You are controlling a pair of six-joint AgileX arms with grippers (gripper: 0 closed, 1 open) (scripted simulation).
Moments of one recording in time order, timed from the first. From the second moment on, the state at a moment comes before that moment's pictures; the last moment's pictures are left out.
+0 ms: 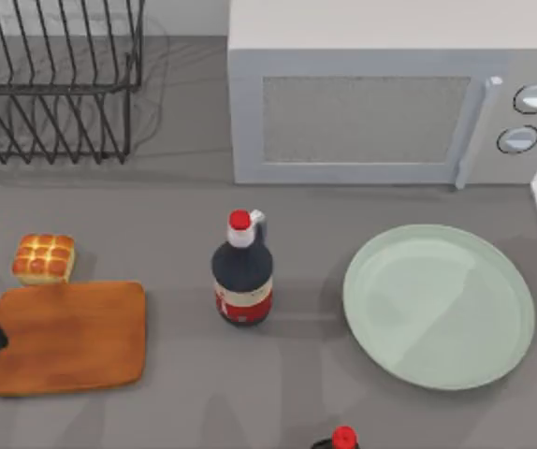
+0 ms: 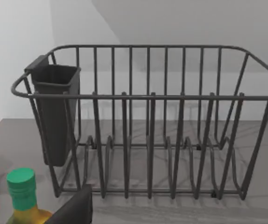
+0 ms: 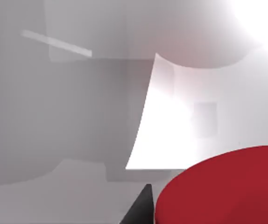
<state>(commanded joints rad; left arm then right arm) 0.00 0.00 0.00 0.00 0.00 0.00 -0.35 2.15 1.46 -0.85 -0.01 -0.32</state>
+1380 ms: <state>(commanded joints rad) 0.00 0.00 0.00 0.00 0.00 0.00 0.19 1.88 1.40 -1.24 0.00 0.20</state>
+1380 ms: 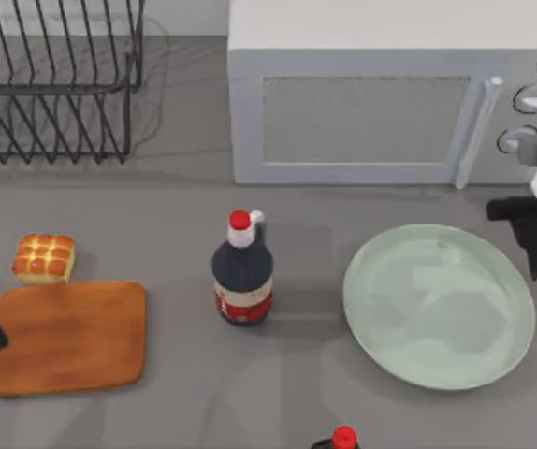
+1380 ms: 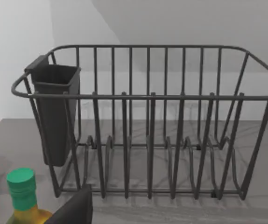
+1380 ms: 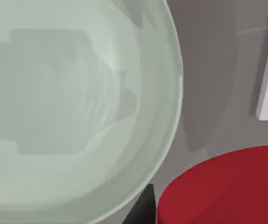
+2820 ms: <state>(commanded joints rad) 0.00 0.00 0.00 0.00 0.00 0.00 0.47 1.87 1.54 -1.24 0.00 0.49</state>
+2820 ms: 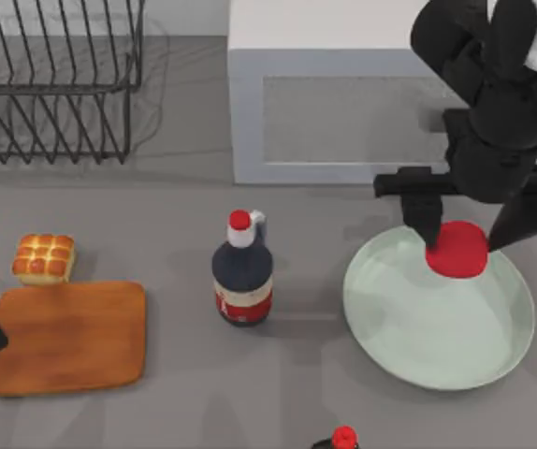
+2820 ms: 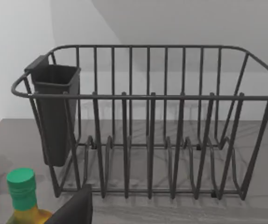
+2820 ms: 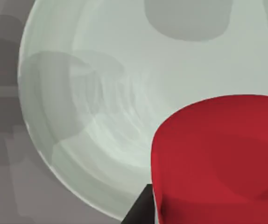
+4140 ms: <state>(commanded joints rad) 0.00 0.00 0.00 0.00 0.00 0.00 0.36 1.41 1.18 -0.95 0.00 0.37</state>
